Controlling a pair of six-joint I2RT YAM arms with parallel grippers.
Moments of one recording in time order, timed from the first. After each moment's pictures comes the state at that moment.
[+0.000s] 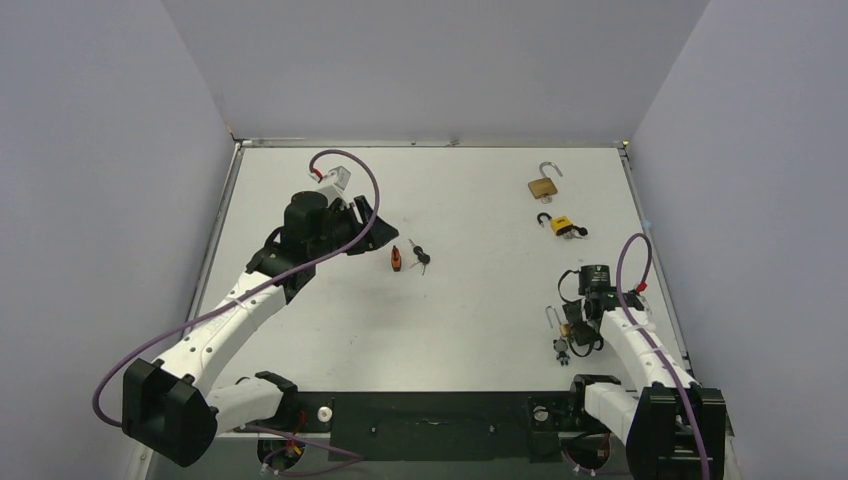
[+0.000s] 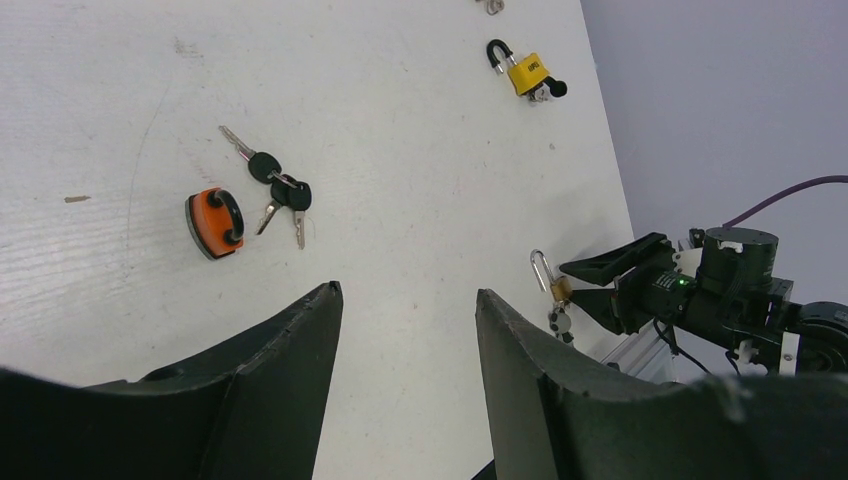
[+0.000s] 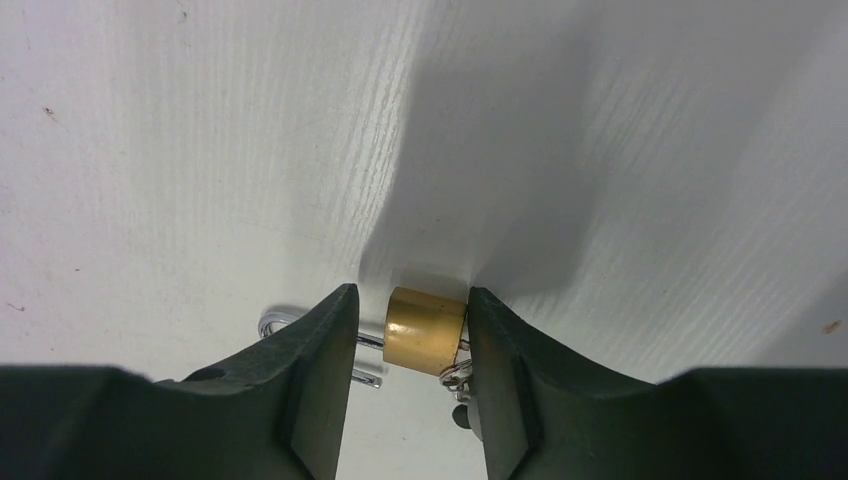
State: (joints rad) left arm -0.45 1.15 0.91 -0.18 0.25 -0.68; right arm -0.03 1.02 0.46 -0.72 0.28 1.24
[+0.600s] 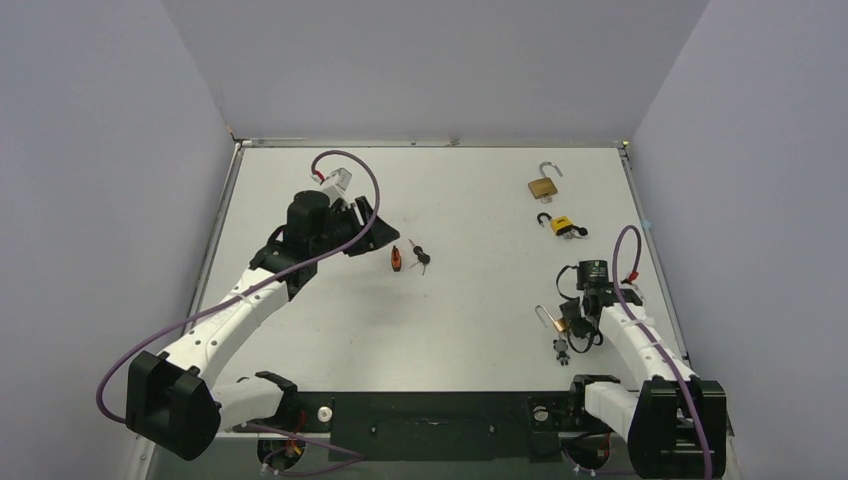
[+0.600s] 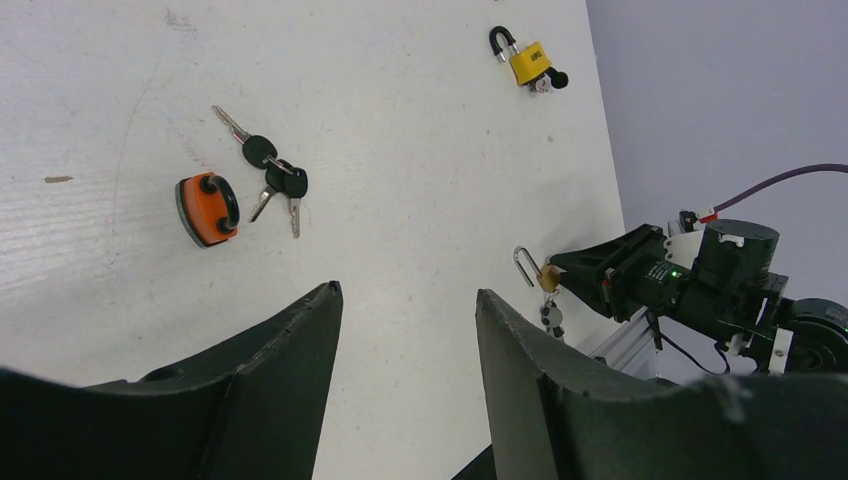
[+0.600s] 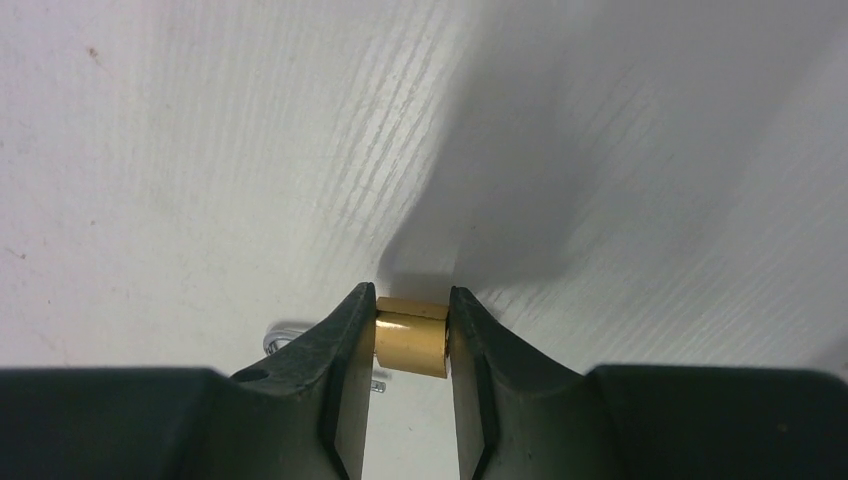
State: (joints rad) left arm -0.43 1.18 0.91 -0.18 0.28 -0.71; right arm -0.02 1.07 0.48 -0.67 0.24 1.14
